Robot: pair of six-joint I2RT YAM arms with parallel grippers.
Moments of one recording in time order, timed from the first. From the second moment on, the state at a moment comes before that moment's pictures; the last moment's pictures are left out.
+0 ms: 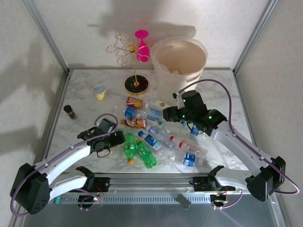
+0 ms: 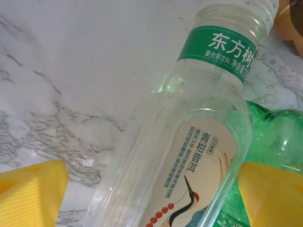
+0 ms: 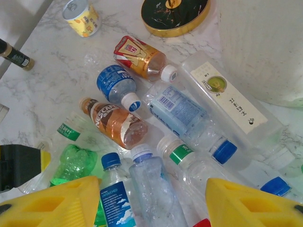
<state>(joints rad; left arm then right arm) -0.50 1.05 0.57 -0.66 -0.07 -0.90 0.67 1.18 1.09 -0.60 -0.09 0.33</state>
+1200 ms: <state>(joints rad) -0.50 1.12 0.53 -0.58 -0.13 -0.97 0.68 1.18 1.02 -0.57 -0.08 0.37</state>
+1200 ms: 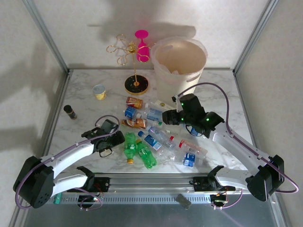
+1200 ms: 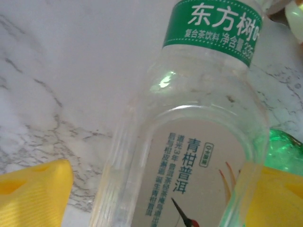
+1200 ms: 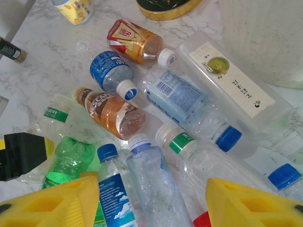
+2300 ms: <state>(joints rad) -0.70 0.86 0.87 -0.50 -0.06 -0.54 0.73 1.11 1.14 -0.33 -0.29 0.48</state>
